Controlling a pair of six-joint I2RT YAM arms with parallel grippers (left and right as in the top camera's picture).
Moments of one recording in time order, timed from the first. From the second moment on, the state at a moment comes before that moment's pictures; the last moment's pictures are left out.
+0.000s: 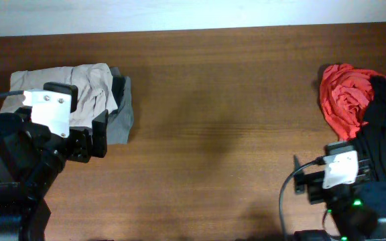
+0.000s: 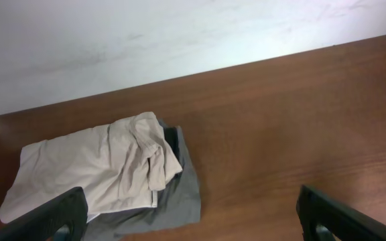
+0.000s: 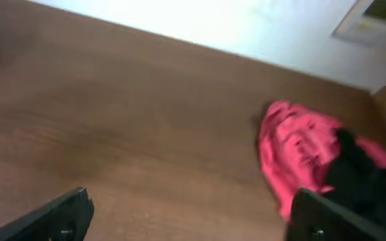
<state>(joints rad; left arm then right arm) 0.02 0.97 1.50 -1.04 0.16 0.16 0.00 0.36 0.76 -0.84 -0.04 -0.23</state>
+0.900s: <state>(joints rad) 0.02 0.97 1.50 -1.04 0.16 0.16 0.00 0.01 0.16 -0.61 -0.11 -0.13</state>
